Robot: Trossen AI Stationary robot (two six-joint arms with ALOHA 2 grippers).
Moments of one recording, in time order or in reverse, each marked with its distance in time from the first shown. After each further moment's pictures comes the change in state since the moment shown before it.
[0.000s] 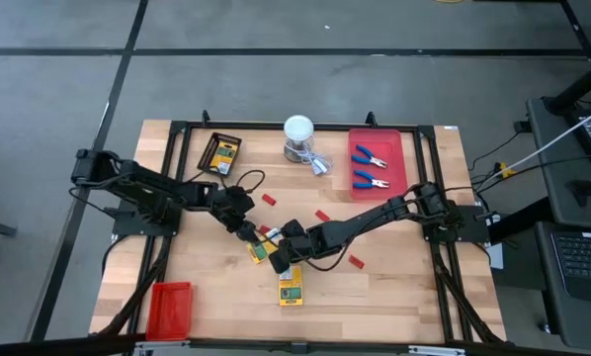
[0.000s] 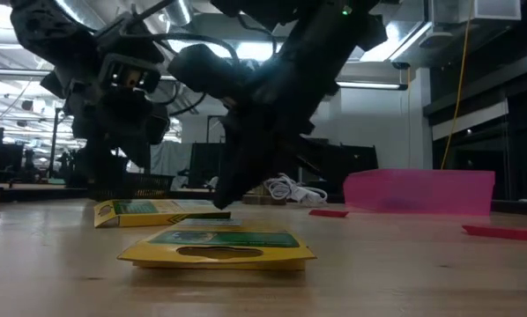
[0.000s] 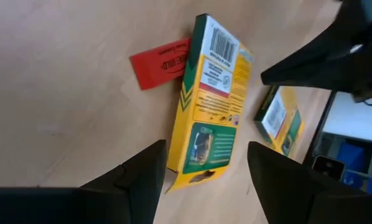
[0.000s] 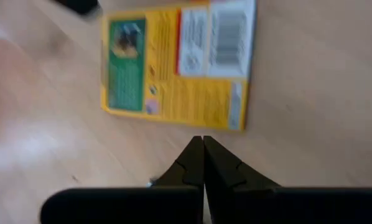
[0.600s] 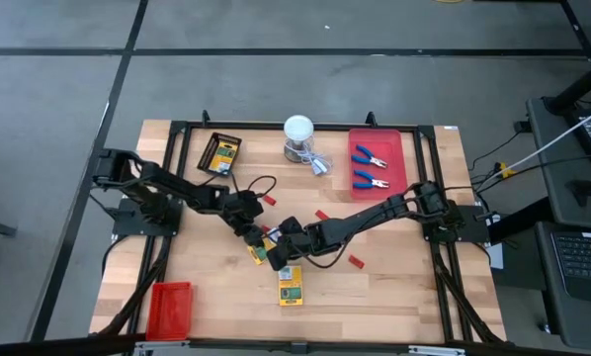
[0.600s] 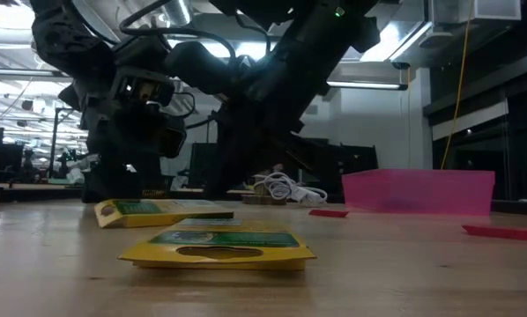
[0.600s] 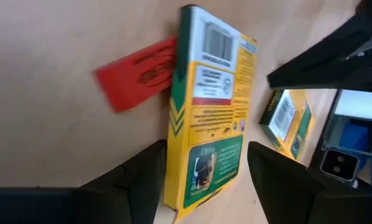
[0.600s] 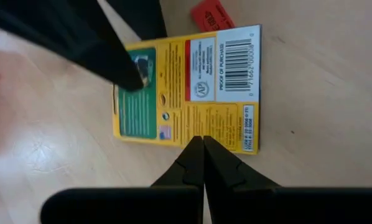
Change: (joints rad) left arm -0.018 0.185 0.065 0.097 0.052 0.050; right arm -0.016 0.000 0.001 0.036 0.025 -0.031
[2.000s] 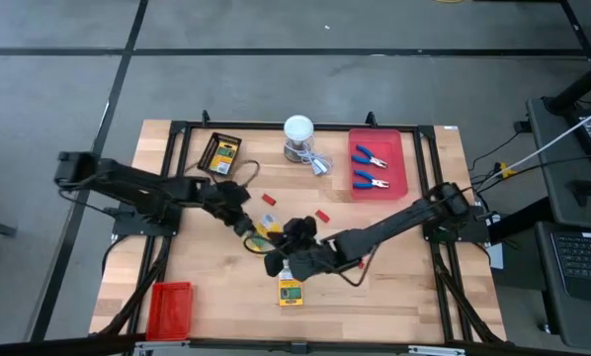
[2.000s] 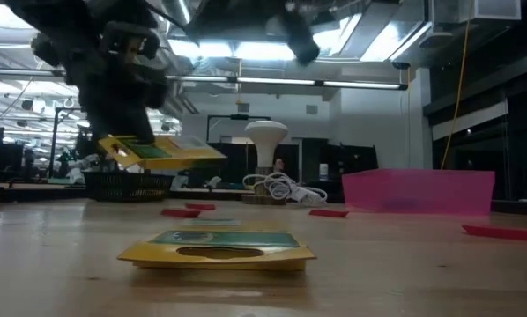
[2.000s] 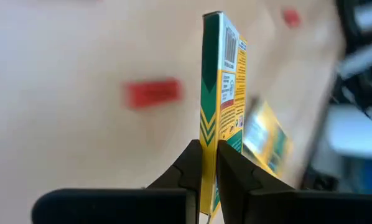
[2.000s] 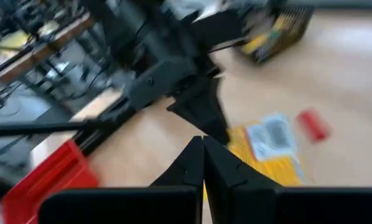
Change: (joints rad) left arm 0.004 -0.404 0.004 -0.339 -0.225 0.001; right arm 0.143 -0.150 0.072 0.142 0.583 -0.230
